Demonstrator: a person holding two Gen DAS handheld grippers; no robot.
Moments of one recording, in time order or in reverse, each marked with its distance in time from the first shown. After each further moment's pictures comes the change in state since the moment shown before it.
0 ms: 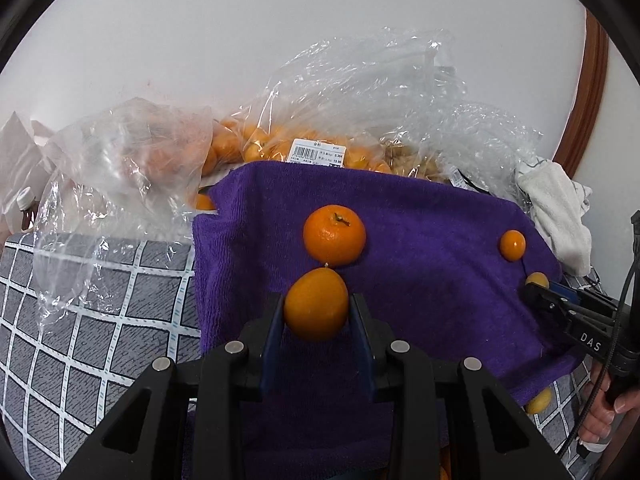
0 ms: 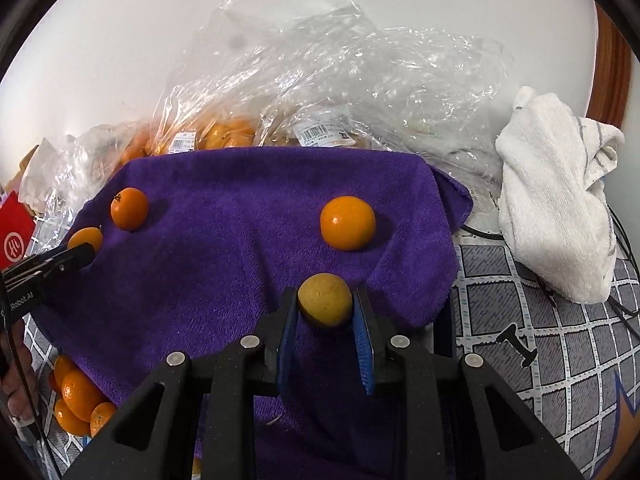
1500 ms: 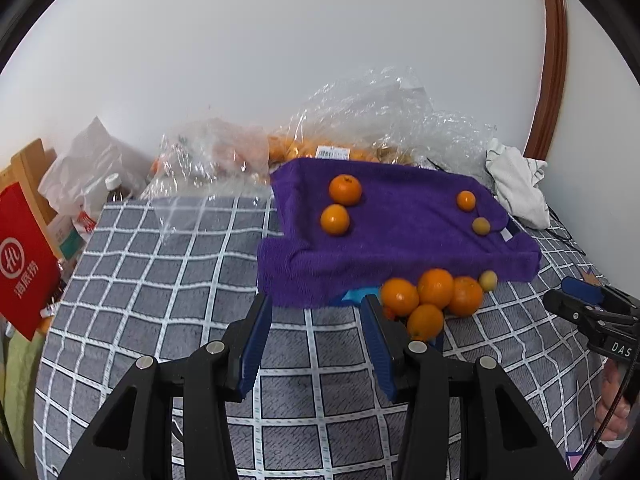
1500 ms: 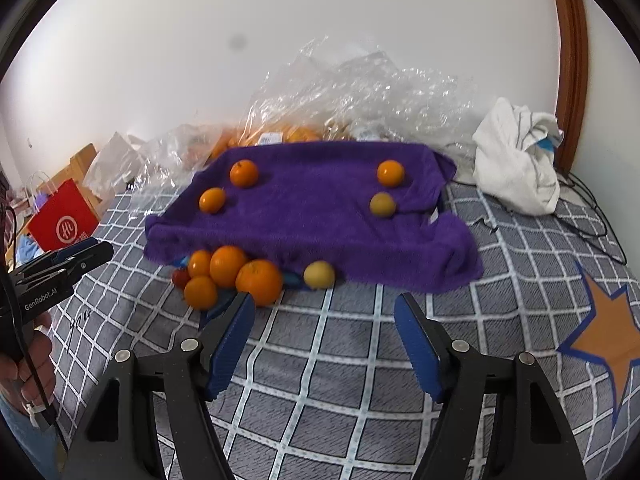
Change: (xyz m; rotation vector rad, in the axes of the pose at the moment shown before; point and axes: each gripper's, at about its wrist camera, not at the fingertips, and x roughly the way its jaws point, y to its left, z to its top) left arm -0.146 0.012 -0.083 0.036 -0.067 0.056; right arm -0.142 0.051 -0.093 0.011 -0.055 0.079
